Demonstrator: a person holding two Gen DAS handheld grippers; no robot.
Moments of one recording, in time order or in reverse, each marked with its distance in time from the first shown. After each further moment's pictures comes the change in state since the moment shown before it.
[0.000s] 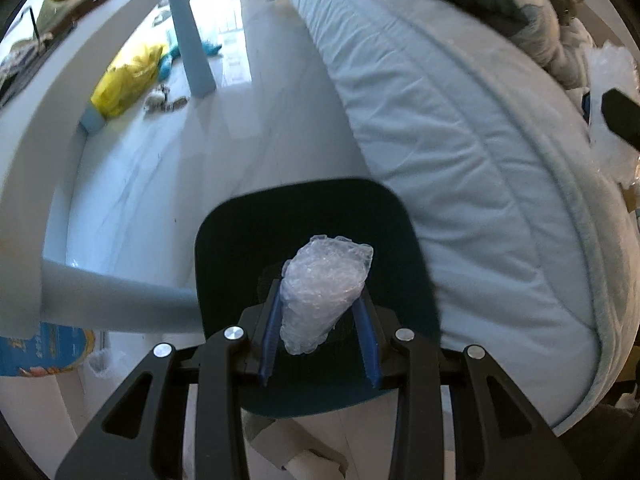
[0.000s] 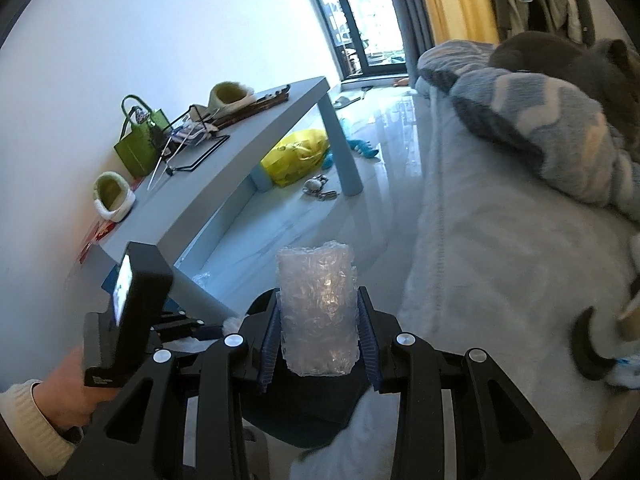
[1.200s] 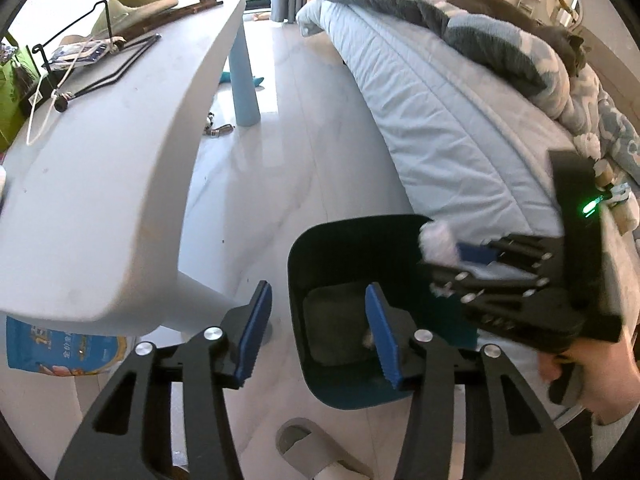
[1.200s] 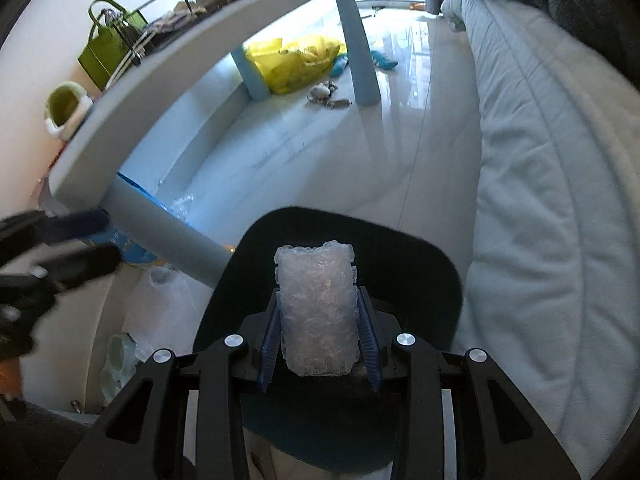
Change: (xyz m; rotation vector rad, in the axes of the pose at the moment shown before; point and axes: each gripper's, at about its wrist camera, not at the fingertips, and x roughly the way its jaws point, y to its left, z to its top) left arm -0.063 0.064 -0.008 -0.052 -0.153 0.055; right arm 0.155 0.048 -0.044 -0.029 0.303 -0.053
